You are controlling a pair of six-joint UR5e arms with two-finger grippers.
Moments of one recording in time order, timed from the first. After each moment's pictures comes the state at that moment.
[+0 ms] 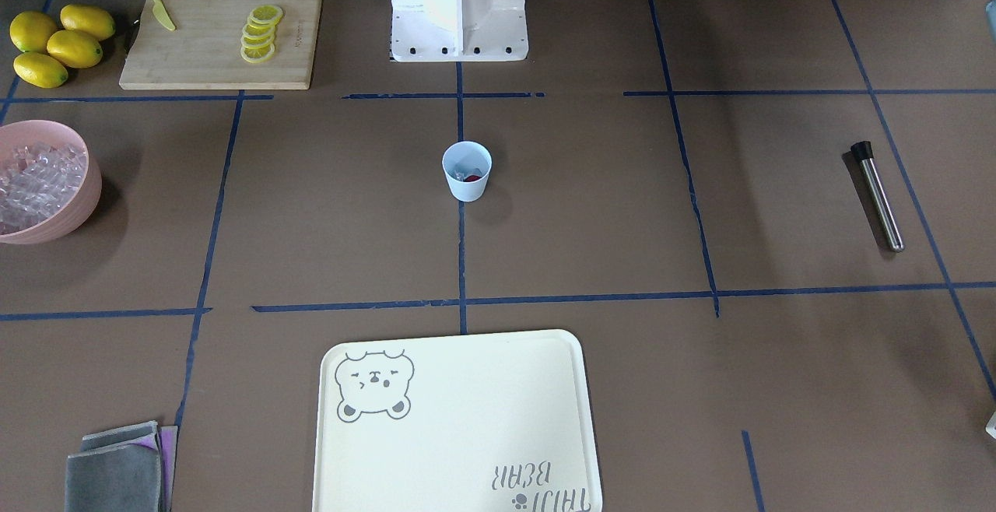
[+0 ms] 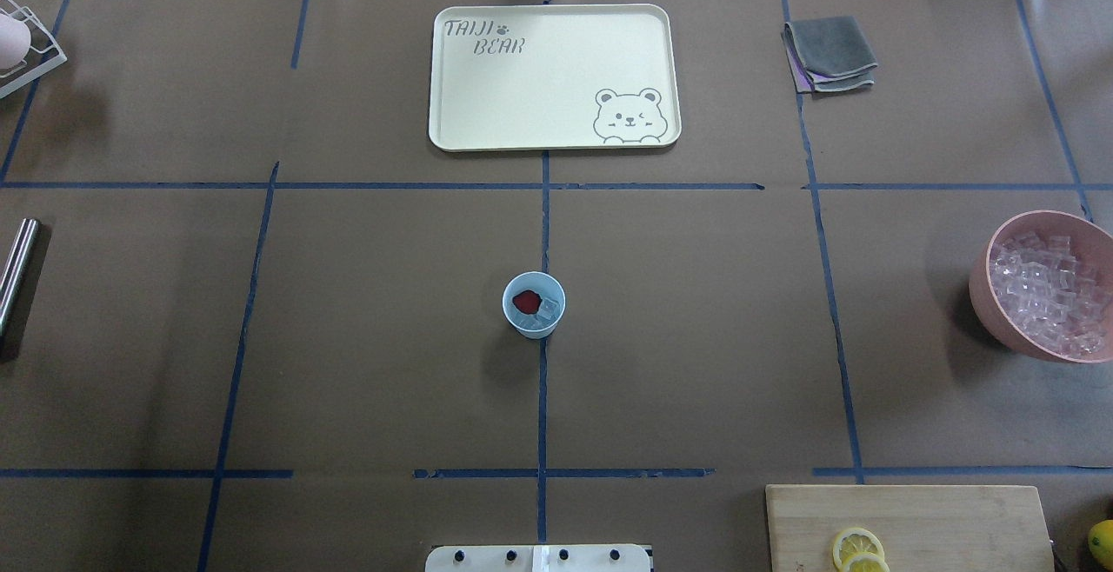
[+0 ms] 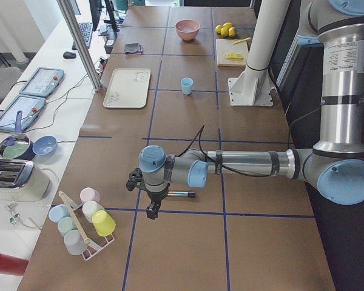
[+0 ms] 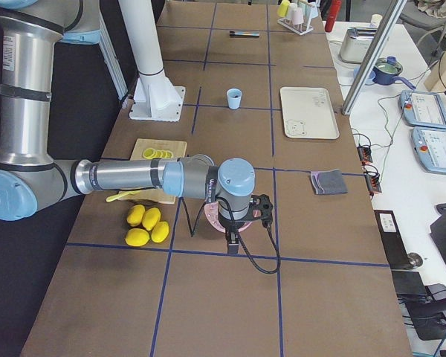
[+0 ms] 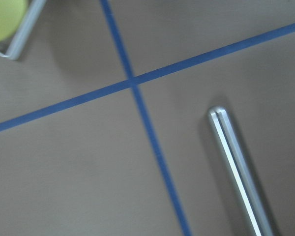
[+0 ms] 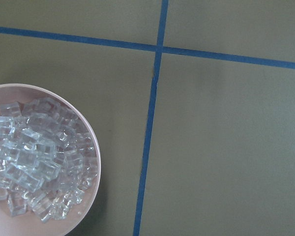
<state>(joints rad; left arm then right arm) -1.51 -1.54 -1.64 -1.59 -2.26 0.17 1.61 -1.72 1.83 -1.74 2.32 -0.17</state>
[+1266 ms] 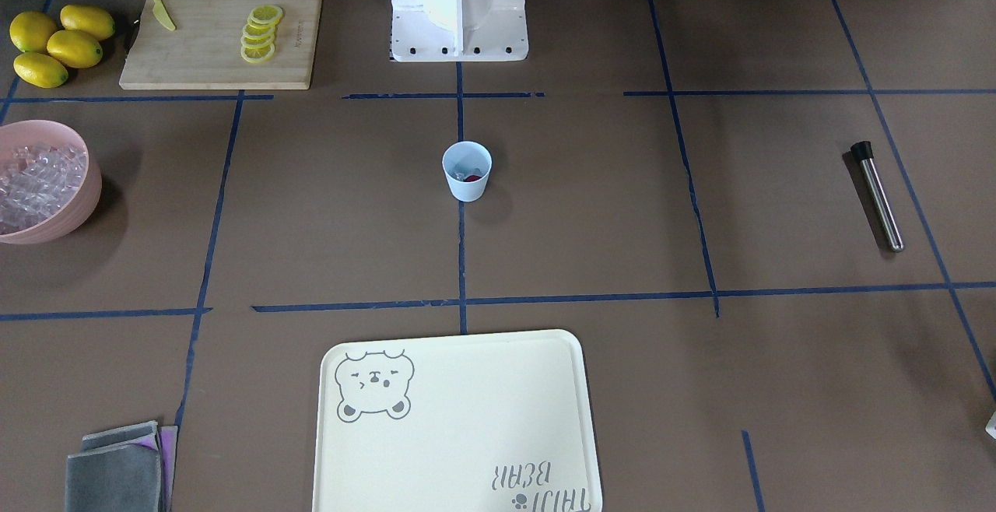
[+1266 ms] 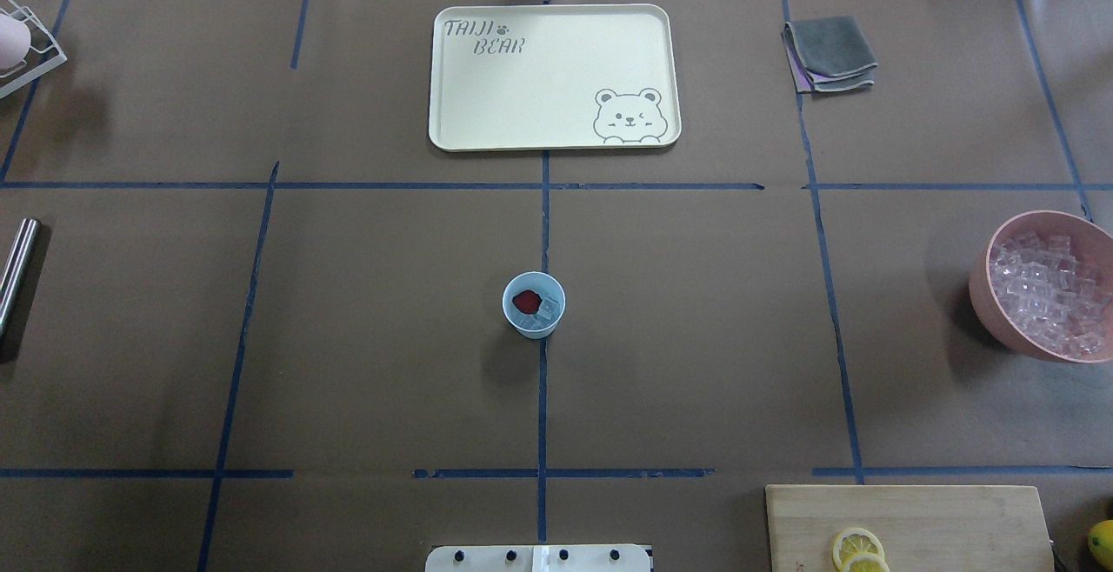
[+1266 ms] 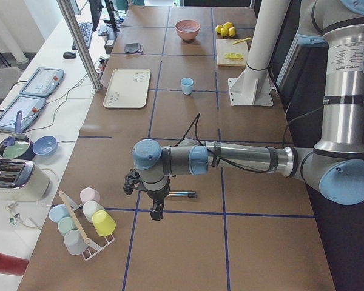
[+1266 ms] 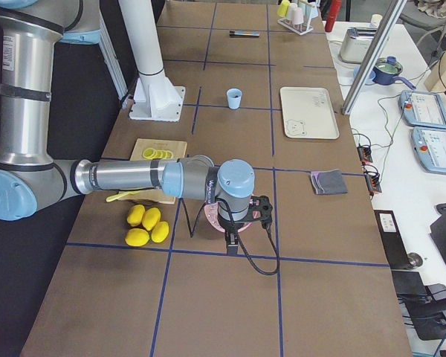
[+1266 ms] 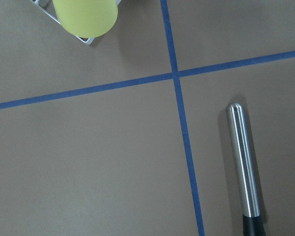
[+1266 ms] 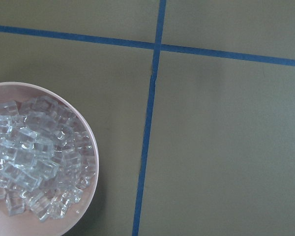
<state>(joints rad) -1.57 -1.54 -1.68 -1.42 -2.27 0.19 1.61 -1.72 1.83 -1.74 2.32 -0.17</state>
